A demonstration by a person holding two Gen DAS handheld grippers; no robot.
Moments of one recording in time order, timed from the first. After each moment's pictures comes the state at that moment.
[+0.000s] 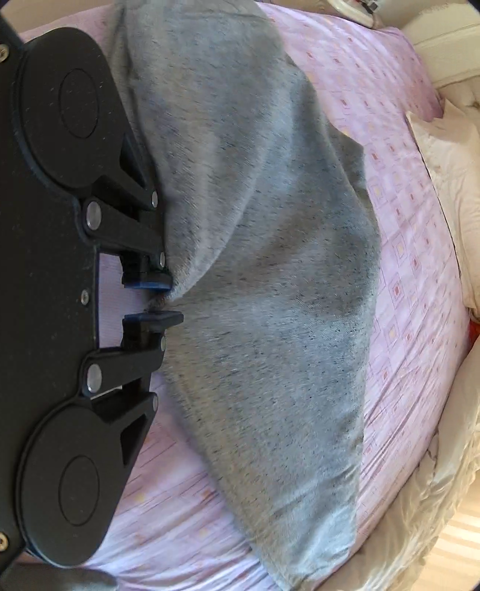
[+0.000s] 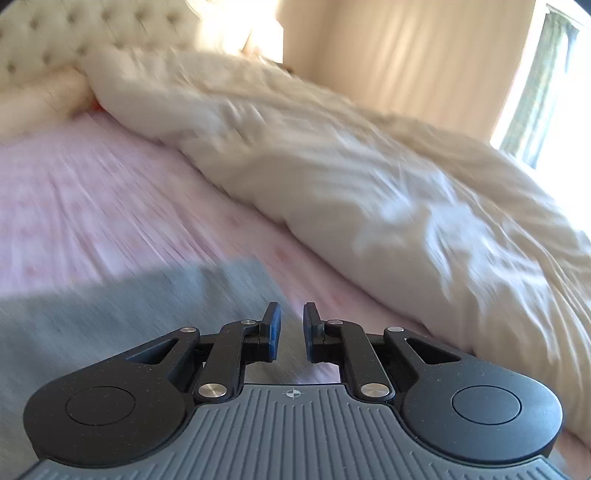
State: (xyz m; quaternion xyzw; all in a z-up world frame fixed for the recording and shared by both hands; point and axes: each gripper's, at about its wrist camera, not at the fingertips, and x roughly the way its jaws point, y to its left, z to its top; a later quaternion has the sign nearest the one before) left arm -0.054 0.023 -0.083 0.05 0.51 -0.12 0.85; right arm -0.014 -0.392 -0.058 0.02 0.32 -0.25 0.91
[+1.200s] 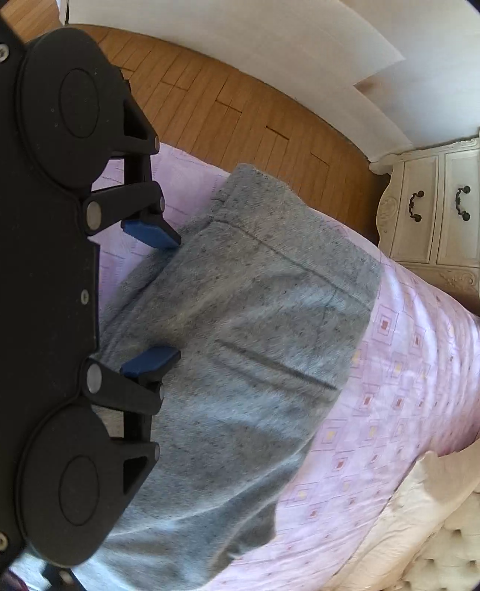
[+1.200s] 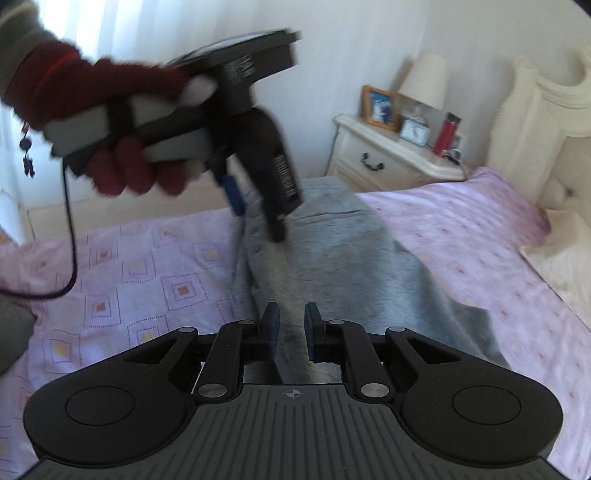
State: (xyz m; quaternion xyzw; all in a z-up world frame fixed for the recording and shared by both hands) left arm -0.033 0.254 -0.094 -0.23 0.52 0.21 0.79; right arm -0.031 -0.009 -0.054 -0.29 0.17 0.59 0.73
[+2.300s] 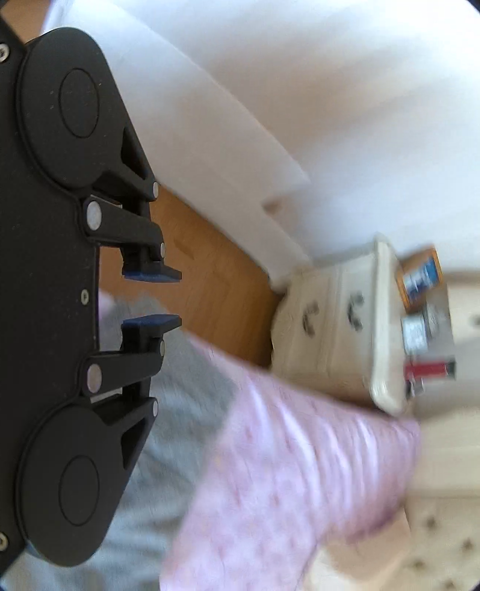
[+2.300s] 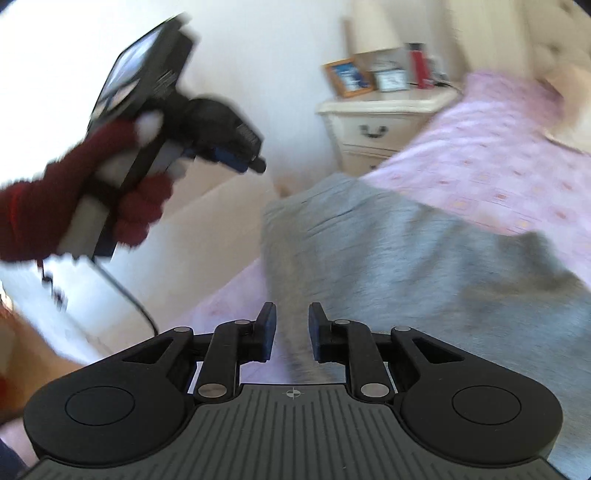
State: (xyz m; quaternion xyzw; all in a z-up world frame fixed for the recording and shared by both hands) left arm -0.016 0.256 -0.025 -0.11 0.42 0.39 0.81; right arm 0.019 -0.043 -0.030 -0.03 0.35 0.60 0.72
